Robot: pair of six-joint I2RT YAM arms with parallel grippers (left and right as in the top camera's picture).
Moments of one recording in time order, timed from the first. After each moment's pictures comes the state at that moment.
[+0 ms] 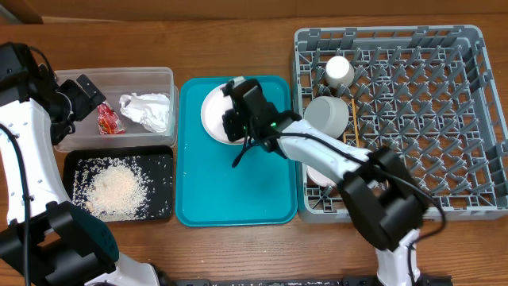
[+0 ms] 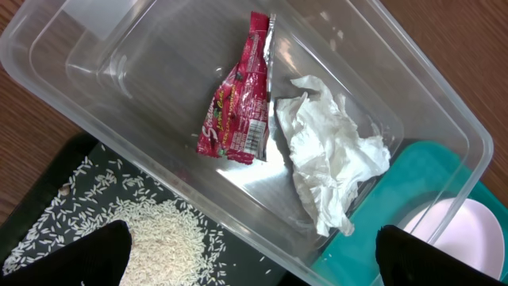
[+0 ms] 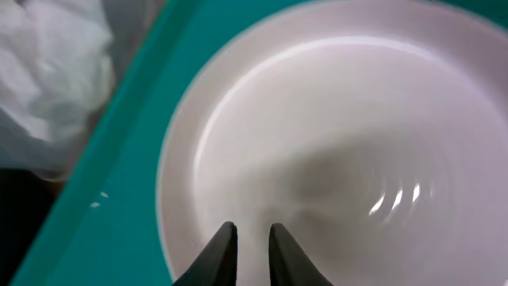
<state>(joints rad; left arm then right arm) 0.45 1.75 1.66 -1.09 0.13 -0.33 0.70 2.09 1.42 -0.18 -0.09 0.33</state>
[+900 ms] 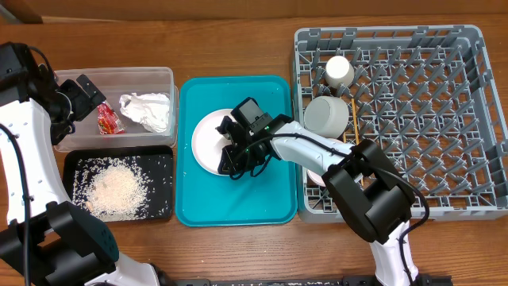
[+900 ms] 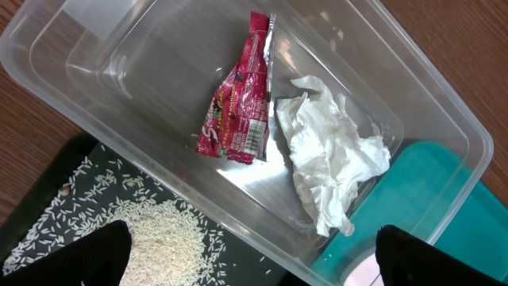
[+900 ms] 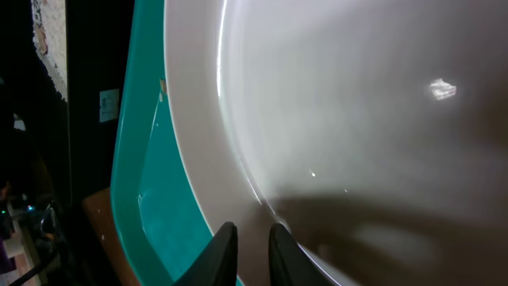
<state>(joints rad) 0.45 1.75 1.66 -1.09 0.13 -0.33 0.71 2.15 1.43 -0.49 -0.64 0.33</state>
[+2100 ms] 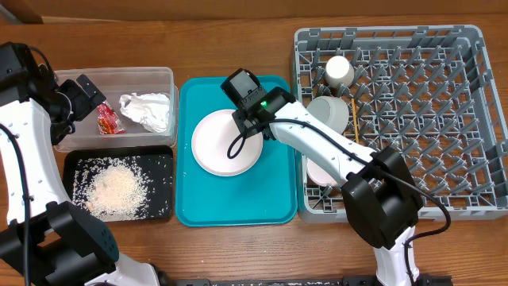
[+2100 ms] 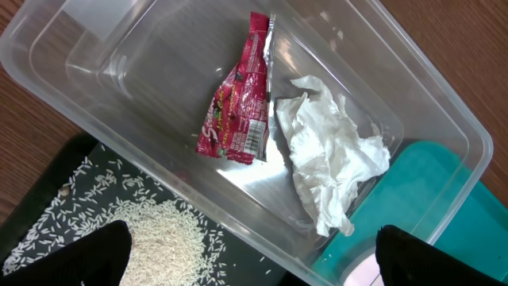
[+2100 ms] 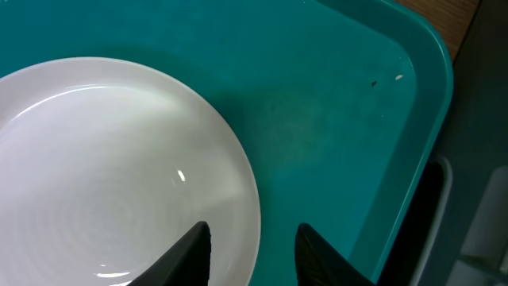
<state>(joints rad) 0.45 1.75 1.66 -1.09 0.13 -0.33 0.71 2.10 1.71 -0.79 0.21 0.22</state>
